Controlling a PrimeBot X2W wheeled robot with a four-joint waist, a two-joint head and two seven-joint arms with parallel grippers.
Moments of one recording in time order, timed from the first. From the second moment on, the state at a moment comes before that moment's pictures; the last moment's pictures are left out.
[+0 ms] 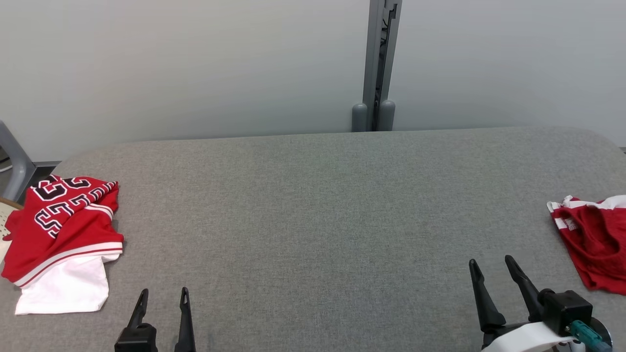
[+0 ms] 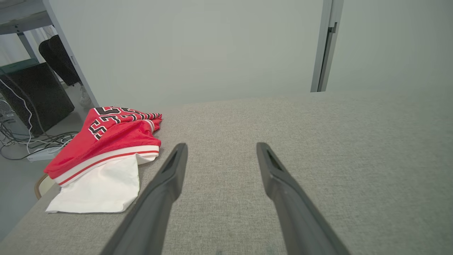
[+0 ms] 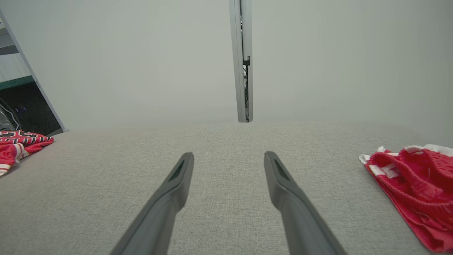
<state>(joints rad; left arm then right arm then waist) 0.08 0.05 -0.06 0.32 -0.06 0.15 -0.26 -0.02 -0.05 0.07 0.33 0.17 0.13 -0.26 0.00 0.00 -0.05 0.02</state>
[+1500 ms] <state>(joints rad) 0.11 0.05 0.00 0.32 -0.05 0.13 -0.26 0.00 -0.05 0.15 0.33 0.18 0.13 -0.26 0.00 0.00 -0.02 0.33</state>
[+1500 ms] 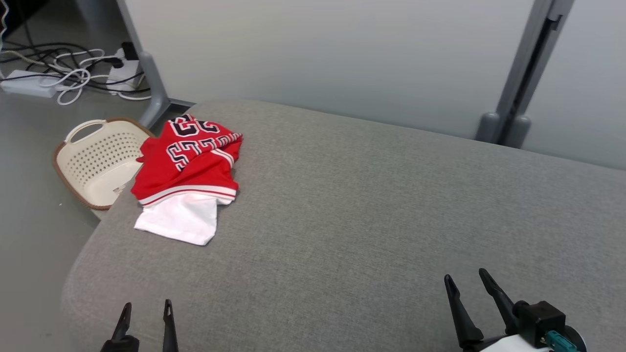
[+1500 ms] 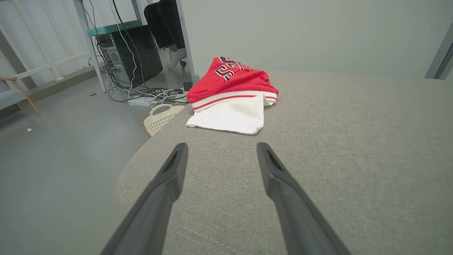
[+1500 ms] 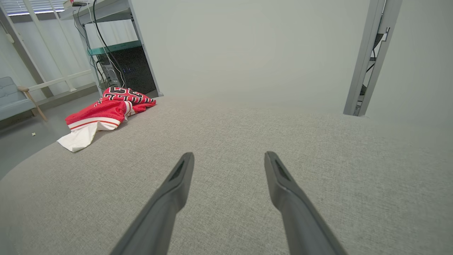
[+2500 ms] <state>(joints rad) -0.14 0.06 0.13 0.46 -0.11 0.03 -0.26 -0.09 -0.05 0.18 0.33 0.09 0.13 -0.26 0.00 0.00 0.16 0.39</state>
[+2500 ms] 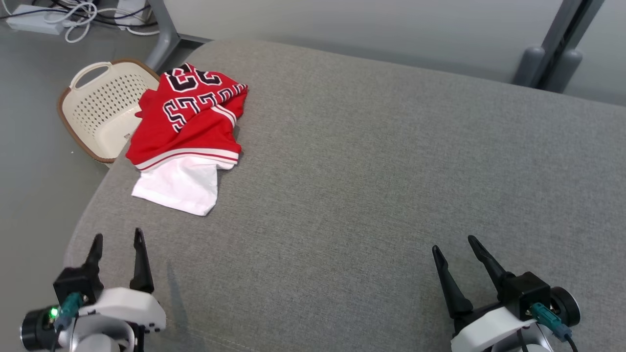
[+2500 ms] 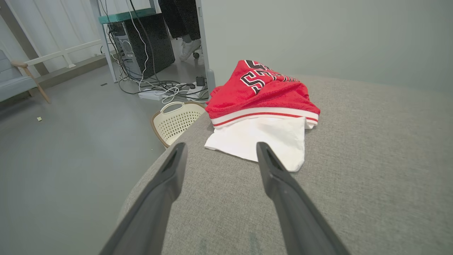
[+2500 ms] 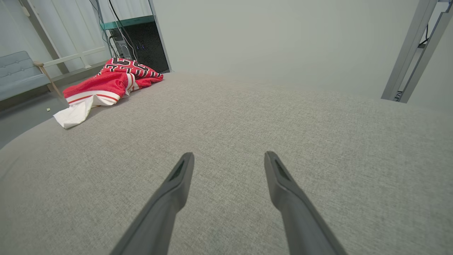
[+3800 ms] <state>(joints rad) -0.87 0.33 0.11 1.24 -0.11 -0.02 -0.12 -0.24 -0.09 0.22 0.17 0.07 0.13 -0.26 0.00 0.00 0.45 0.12</state>
